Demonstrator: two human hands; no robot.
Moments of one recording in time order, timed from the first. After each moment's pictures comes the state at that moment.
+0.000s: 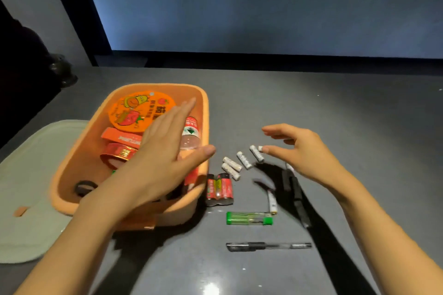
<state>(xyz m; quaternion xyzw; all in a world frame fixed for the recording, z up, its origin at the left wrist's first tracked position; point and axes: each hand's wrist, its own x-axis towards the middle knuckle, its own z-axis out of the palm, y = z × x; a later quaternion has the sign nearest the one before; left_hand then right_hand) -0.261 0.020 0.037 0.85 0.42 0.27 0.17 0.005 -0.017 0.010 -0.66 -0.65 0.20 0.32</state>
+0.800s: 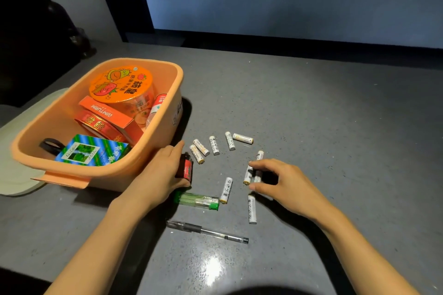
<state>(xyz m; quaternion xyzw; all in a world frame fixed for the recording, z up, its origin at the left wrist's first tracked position) -0.180 -0.008 -0.058 0.80 0.58 0.05 0.15 0.091 -0.047 -0.061 -0.58 -0.70 0.35 0.23</state>
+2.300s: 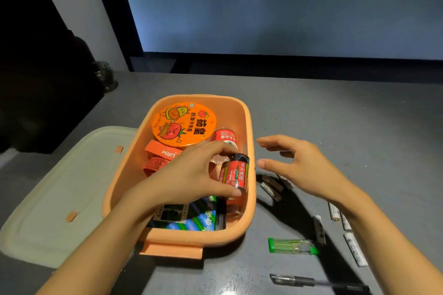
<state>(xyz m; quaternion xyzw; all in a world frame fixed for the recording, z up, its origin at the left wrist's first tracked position) -0.293 0.064 0.034 0.86 0.40 0.13 0.30 -0.069 0.026 0.025 -0.60 -0.69 0.28 0.29</state>
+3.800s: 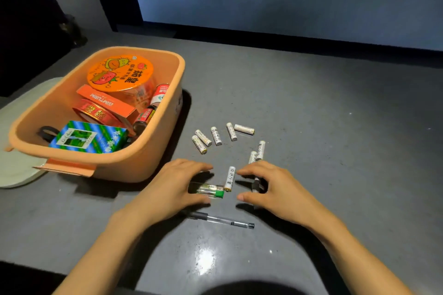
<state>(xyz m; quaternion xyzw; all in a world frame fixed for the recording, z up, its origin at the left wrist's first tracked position) -0.175 -0.044 -0.060 0.86 0.45 0.10 0.20 0.058 -0.077 -0.052 -0.55 -0.75 0.32 0.20</state>
